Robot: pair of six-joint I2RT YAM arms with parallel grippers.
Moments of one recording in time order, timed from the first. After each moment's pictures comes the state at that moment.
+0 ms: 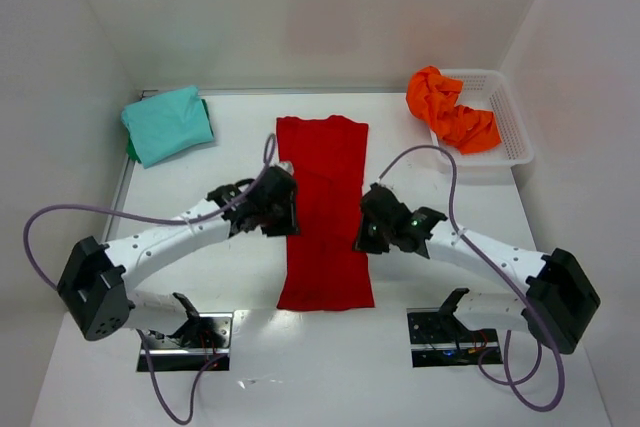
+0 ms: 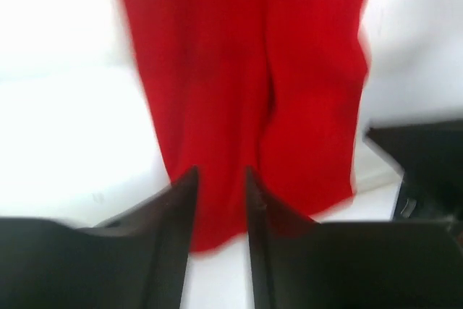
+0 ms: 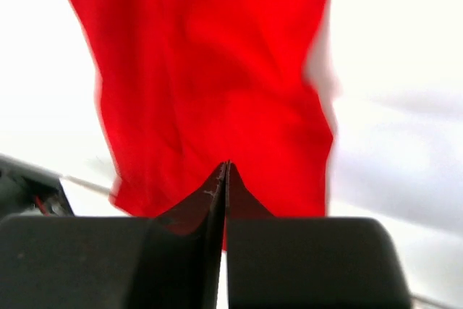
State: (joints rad) left arm -0.81 1.33 1.00 -0.68 -0.06 -0.82; right arm 0.80 1.17 0.68 -0.49 0.01 0.93
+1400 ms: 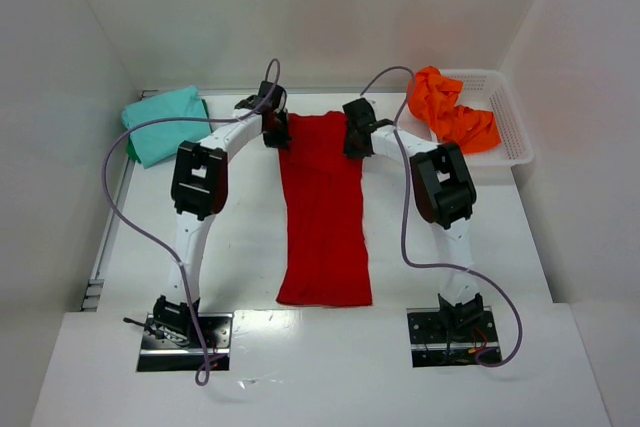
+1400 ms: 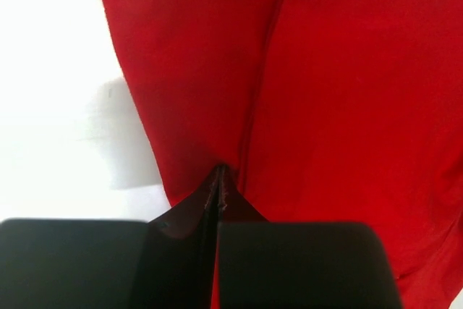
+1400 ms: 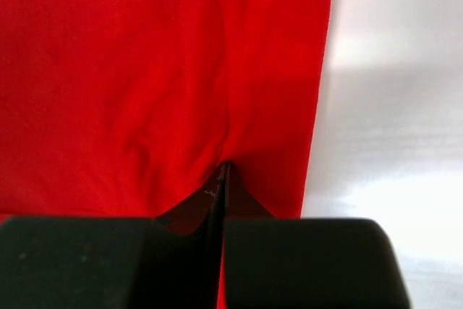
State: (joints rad) left arm -0.29 2.41 2.04 -0.62 0.08 -0.40; right arm 0.41 2.21 1.64 -0.35 0.16 0.50
